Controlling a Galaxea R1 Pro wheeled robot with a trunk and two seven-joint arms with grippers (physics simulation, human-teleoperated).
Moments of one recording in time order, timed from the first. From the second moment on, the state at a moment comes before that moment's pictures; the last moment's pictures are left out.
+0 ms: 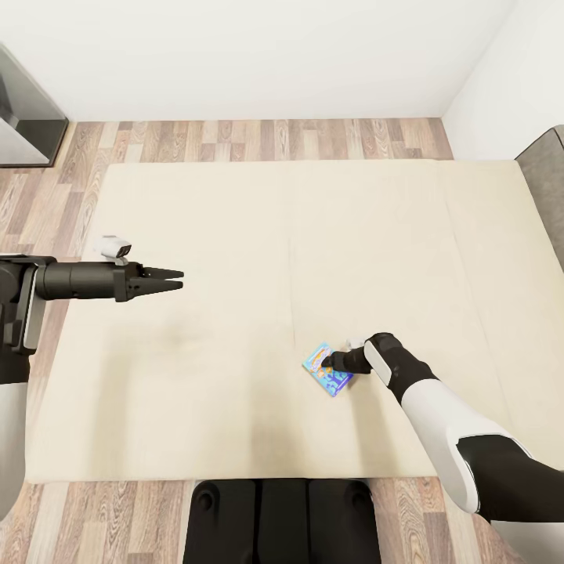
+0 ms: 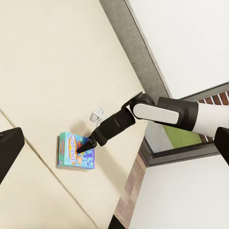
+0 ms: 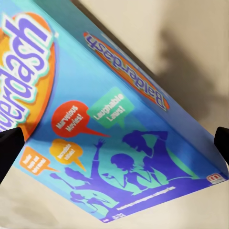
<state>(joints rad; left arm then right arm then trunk) -1.02 0.38 0.09 -1.42 0.02 1.04 -1.57 -1.08 0.02 0.09 -0.43 -0.22 0.77 0.12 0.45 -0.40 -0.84</state>
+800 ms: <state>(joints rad) -1.02 0.38 0.09 -1.41 0.02 1.04 -1.57 -1.08 0.02 0.09 -0.43 -0.22 0.77 0.12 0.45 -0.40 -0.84</state>
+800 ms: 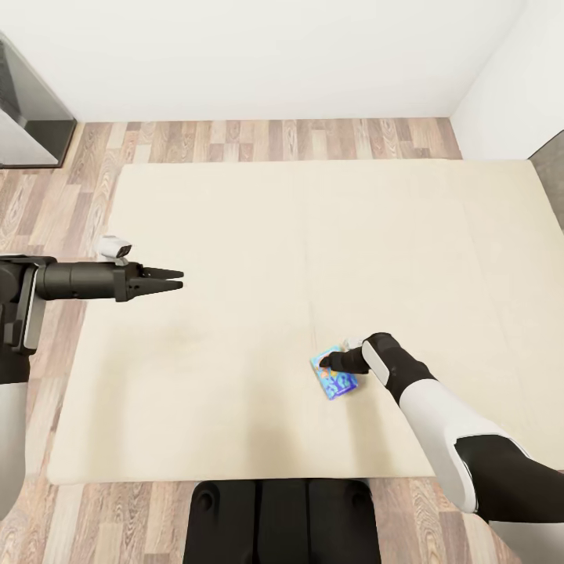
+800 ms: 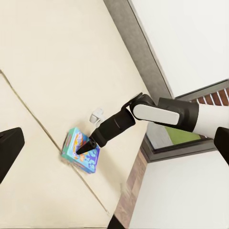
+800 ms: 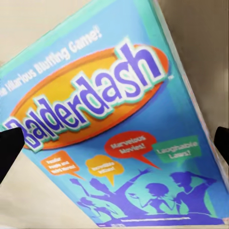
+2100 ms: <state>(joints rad) -1.02 0.37 0.09 -1.41 0.02 1.04 -1.57 -1.08 0.02 0.09 -0.43 -0.22 0.77 0.12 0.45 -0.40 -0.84</state>
